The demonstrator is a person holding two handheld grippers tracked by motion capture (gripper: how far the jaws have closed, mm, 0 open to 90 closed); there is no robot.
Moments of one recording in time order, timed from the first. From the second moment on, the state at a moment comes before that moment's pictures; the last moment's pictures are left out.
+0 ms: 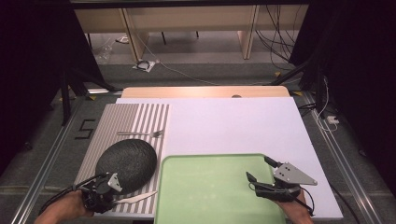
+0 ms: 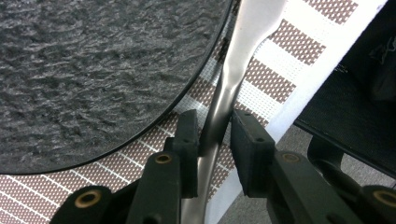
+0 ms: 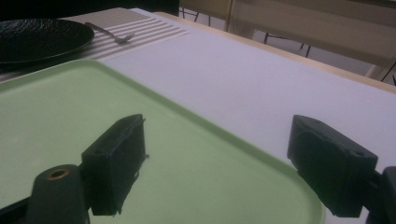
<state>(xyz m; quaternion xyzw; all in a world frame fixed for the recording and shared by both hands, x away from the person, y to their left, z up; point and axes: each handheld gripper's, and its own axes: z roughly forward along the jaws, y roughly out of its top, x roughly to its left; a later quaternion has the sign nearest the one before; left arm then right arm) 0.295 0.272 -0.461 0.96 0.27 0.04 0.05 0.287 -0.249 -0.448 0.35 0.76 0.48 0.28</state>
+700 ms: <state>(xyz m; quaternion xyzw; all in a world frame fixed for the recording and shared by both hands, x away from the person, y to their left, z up) 0.288 0.267 -0.460 0.96 0.26 0.05 0.05 0.287 -0.247 -0.449 0.34 0.76 0.47 0.28</state>
